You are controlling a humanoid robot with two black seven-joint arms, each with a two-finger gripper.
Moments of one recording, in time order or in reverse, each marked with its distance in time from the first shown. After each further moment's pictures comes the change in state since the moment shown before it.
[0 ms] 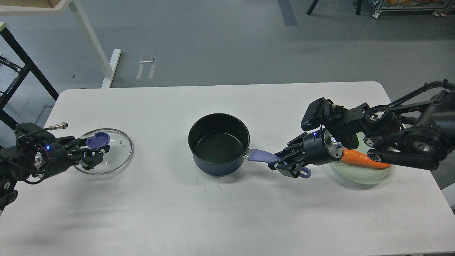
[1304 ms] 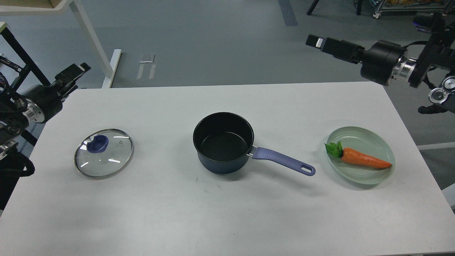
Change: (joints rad) left arm -0.227 -0.068 -0.029 0.006 -1.197 -0.225 0.001; right arm -0.288 -0.363 0.735 -0.105 0.690 -0.020 0.033
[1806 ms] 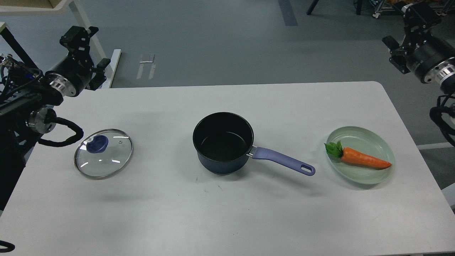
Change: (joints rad) left arm -0.013 -0.211 -0.248 0.183 -0.429 -0.224 0.083; right arm -0.119 0.040 0.051 -0.227 0.641 -0.001 0.001
